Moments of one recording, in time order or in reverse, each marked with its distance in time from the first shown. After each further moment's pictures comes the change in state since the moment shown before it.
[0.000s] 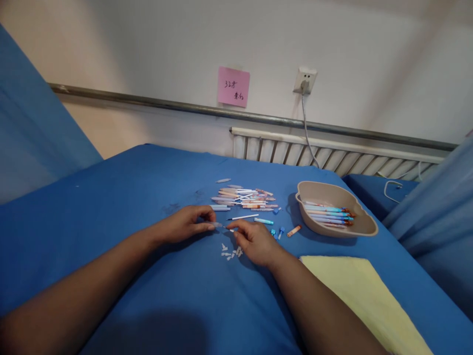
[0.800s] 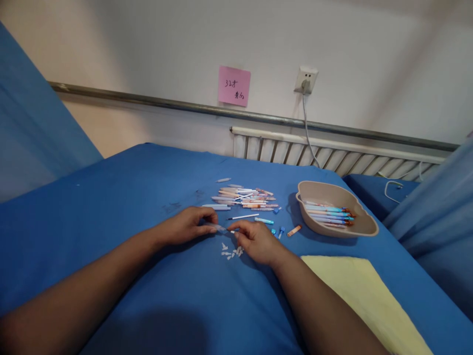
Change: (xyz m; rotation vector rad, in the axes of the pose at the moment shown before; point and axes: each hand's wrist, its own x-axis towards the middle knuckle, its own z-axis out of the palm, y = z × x) left_hand 0.000 0.005 0.004 0.083 0.009 0.029; right_hand 0.001 0.003 -0.001 0.080 -0.058 0.053
